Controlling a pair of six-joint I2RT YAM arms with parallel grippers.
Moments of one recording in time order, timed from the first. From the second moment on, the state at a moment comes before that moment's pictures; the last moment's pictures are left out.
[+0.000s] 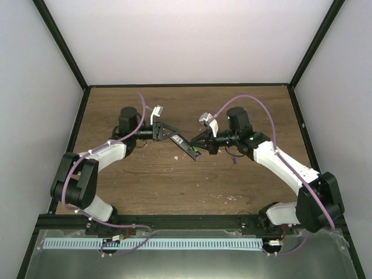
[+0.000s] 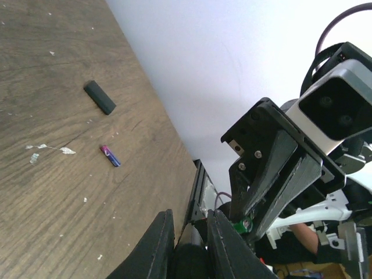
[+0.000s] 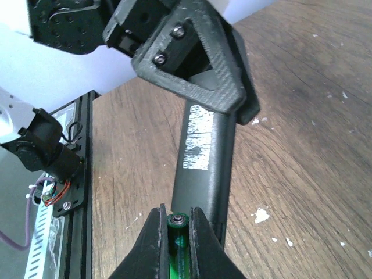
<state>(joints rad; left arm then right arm) -0.31 1.55 0.80 0.50 1.15 -0.85 0.50 1.32 0.94 -0.19 -0.83 -0.08</state>
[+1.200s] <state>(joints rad) -0.33 1.55 0.86 0.44 1.19 -0.86 0.55 1.29 0.91 -0.21 -0.78 -0.18</state>
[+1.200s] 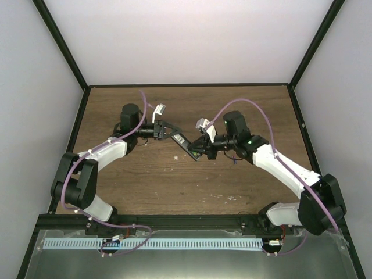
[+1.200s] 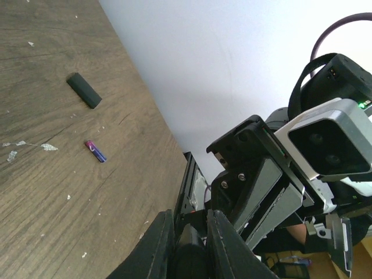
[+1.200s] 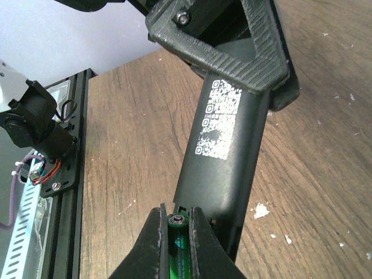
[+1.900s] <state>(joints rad) -0.33 1.55 0.86 0.48 1.17 -0.89 0.55 1.28 0.88 -0.20 -0.79 -0.17</state>
